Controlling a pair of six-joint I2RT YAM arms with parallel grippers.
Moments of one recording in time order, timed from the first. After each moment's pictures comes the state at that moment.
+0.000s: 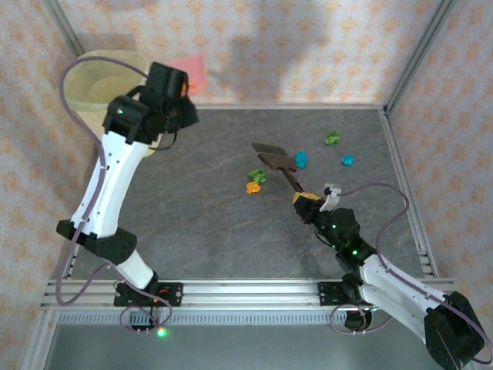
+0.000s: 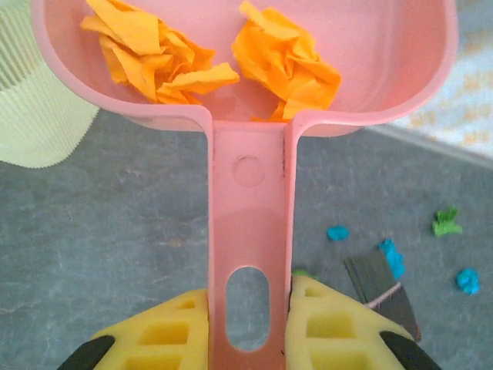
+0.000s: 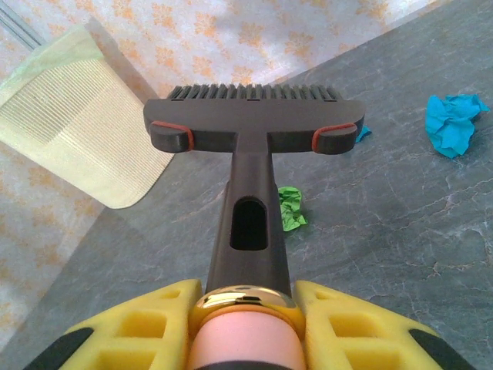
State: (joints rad) left arm -0.34 1.67 2.28 -1.37 -0.23 -0.64; right arm 0.55 0.72 0.13 0.43 0.02 0.64
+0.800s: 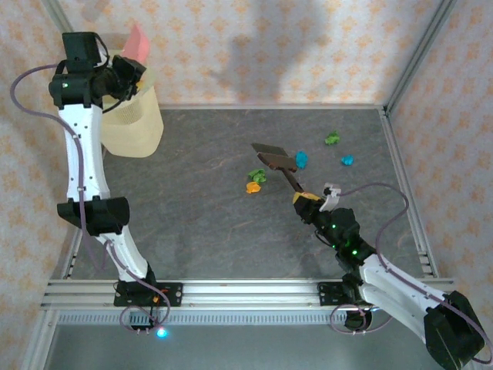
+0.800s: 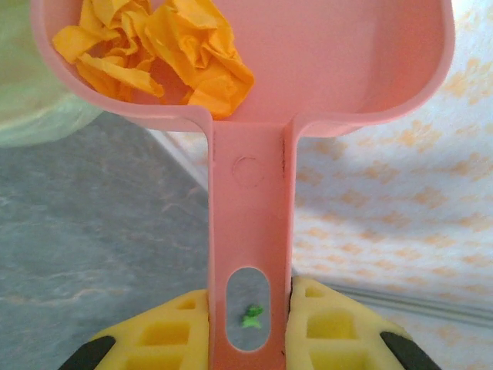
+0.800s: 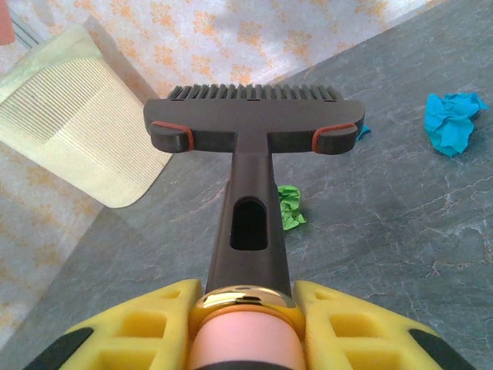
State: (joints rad) left arm 0.20 1.88 2.44 -1.12 0.43 -1.00; right arm 0.55 0.73 0.13 0.43 0.02 0.64
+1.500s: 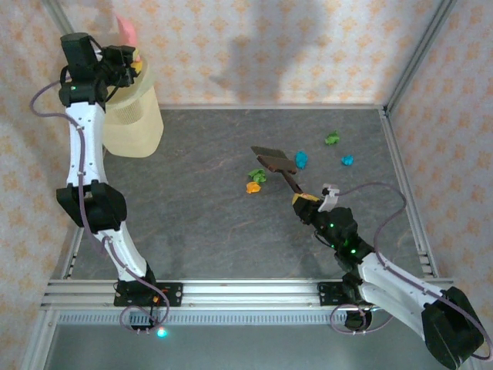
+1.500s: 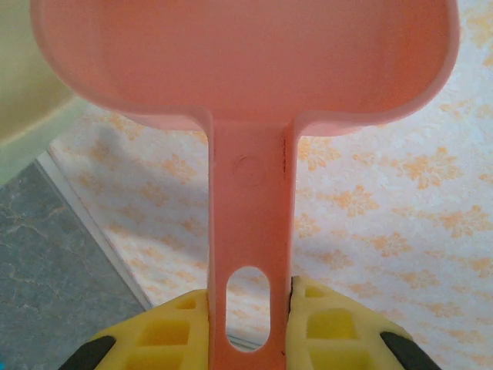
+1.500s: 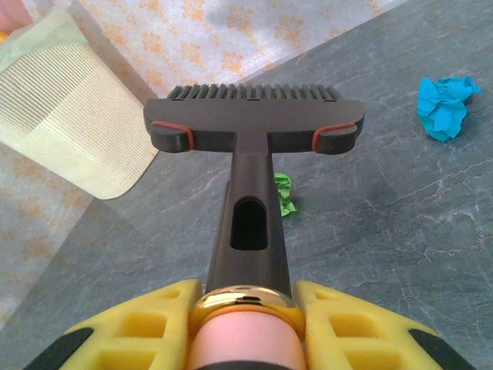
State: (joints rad) left arm 0.26 1.90 2.16 -0.57 0.53 -1.49; right arm 0.55 0.77 0.13 0.43 0.02 0.64
